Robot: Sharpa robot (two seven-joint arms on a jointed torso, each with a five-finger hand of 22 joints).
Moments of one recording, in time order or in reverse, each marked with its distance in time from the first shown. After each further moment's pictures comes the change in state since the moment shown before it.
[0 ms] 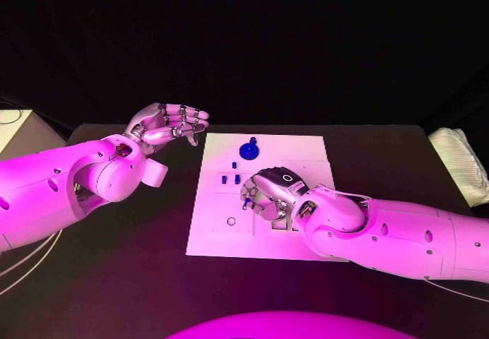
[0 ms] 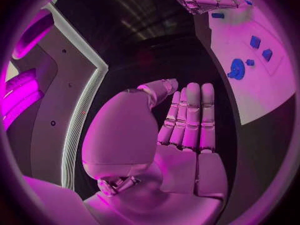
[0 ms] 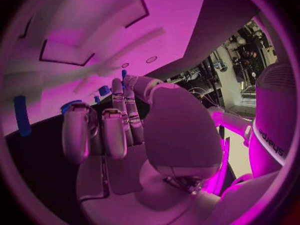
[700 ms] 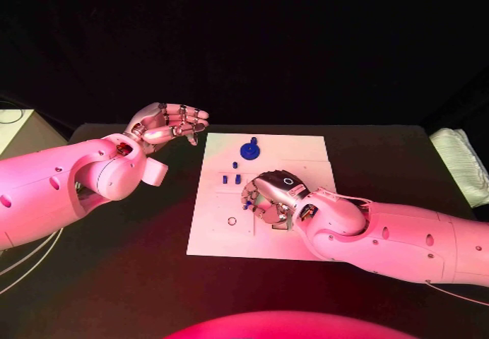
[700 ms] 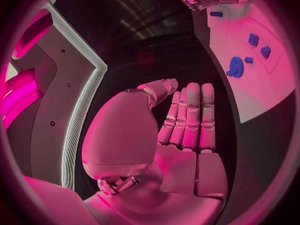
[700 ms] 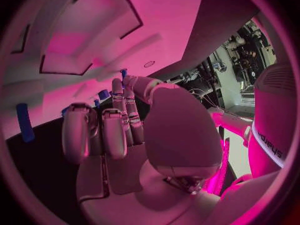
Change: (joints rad) left arm 0.000 0.001 0.000 -0.011 0.001 0.000 -0.004; left_hand 0.000 0.000 -0.005 0.000 0.000 0.000 0.000 0.000 0.000 0.000 0.000 0.004 -0.001 0.000 0.000 0.000 -0.001 0.000 0.000 0.000 -0.004 -0.001; right arm -0.013 0.000 -0.001 0.000 -0.004 0.004 0.000; right_hand -0.004 0.004 0.005 -0.005 -0.002 -0.004 0.000 0.001 0.001 0.000 0.000 -0.001 0.000 0.000 0.000 0.000 0.000 0.000 0.000 0.000 0.000 0.000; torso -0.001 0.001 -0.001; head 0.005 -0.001
